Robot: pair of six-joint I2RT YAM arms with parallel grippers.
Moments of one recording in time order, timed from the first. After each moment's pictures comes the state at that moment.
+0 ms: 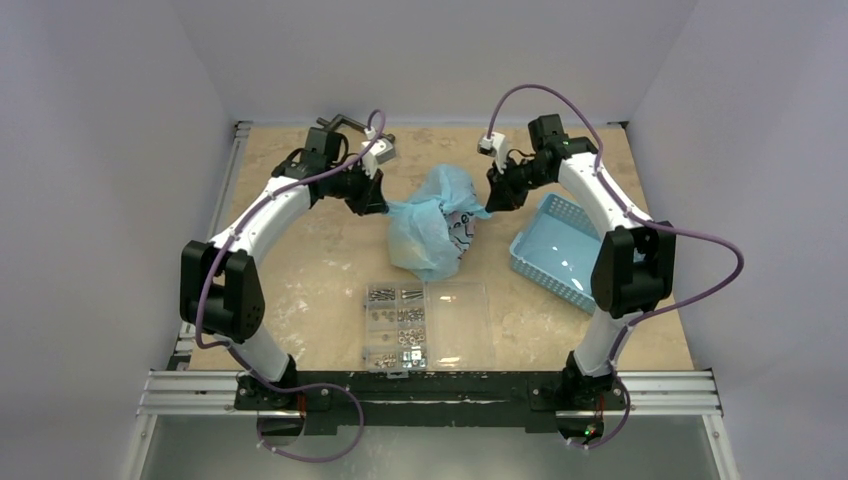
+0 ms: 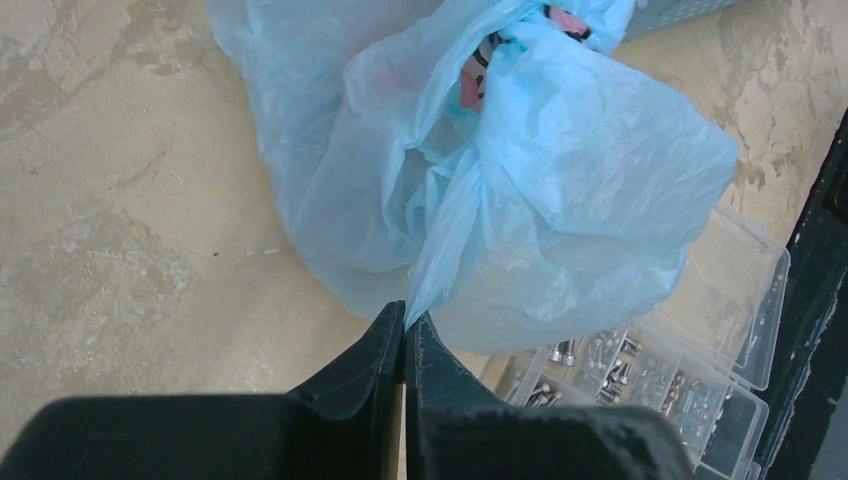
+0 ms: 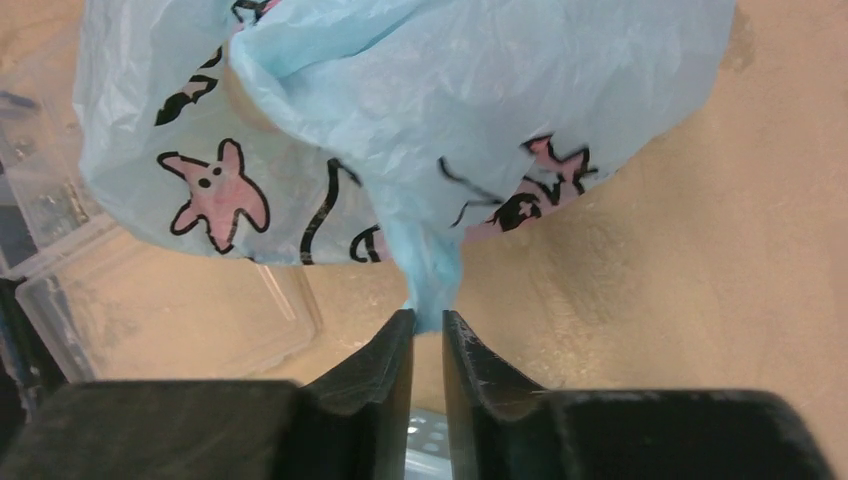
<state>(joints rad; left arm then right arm) -0.27 1.66 1.36 -0.56 0.68 0.34 0.19 1.81 1.59 -0.91 -0.71 -0.71</state>
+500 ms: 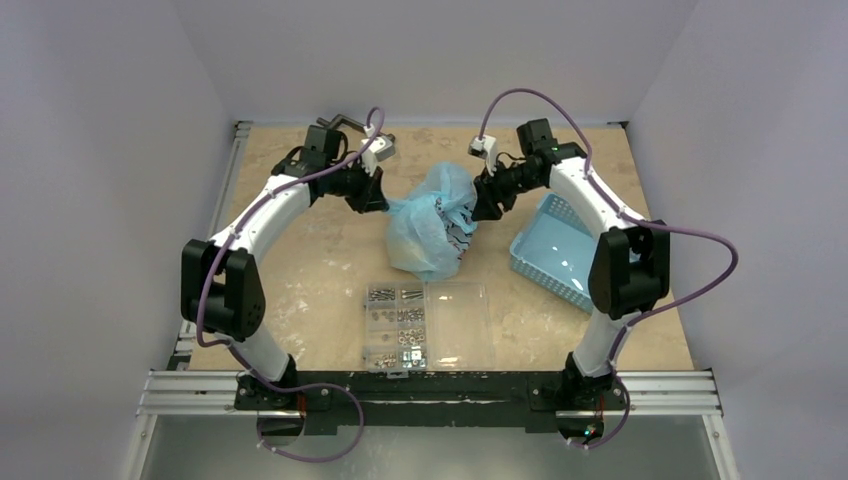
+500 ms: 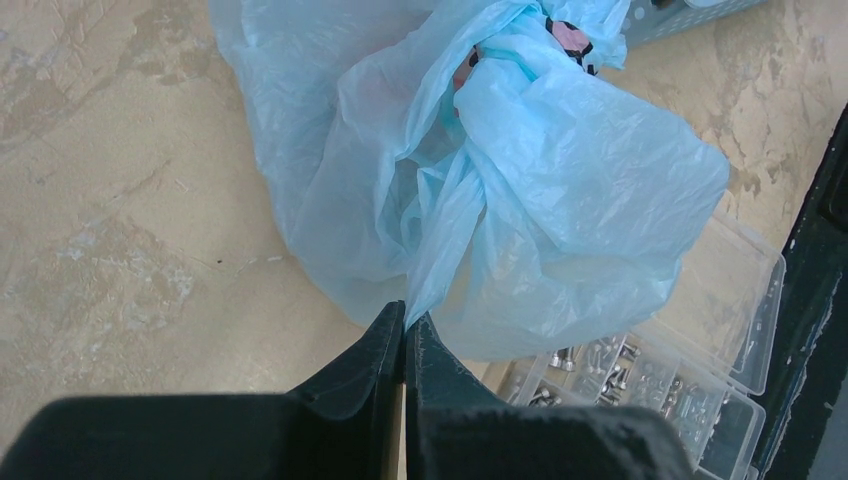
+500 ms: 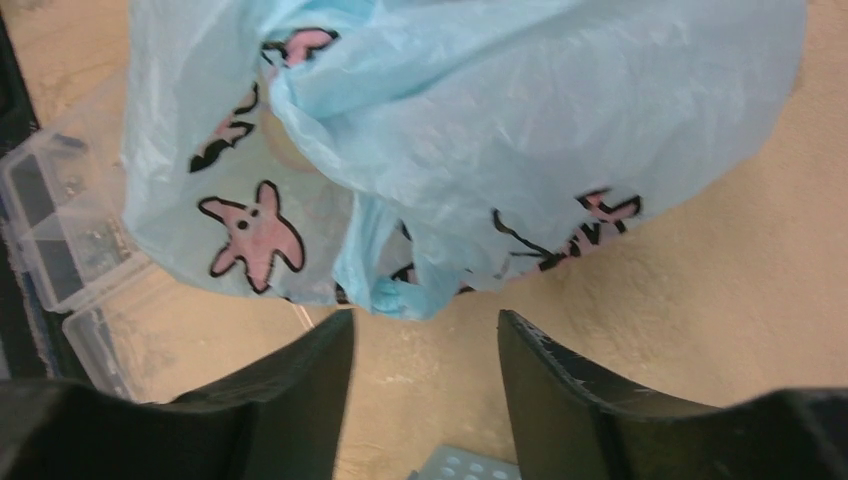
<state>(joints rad) -0.26 1.67 1.37 -0.56 0.69 0.32 0.23 1.81 1.56 -0.85 -0.75 -0.62</state>
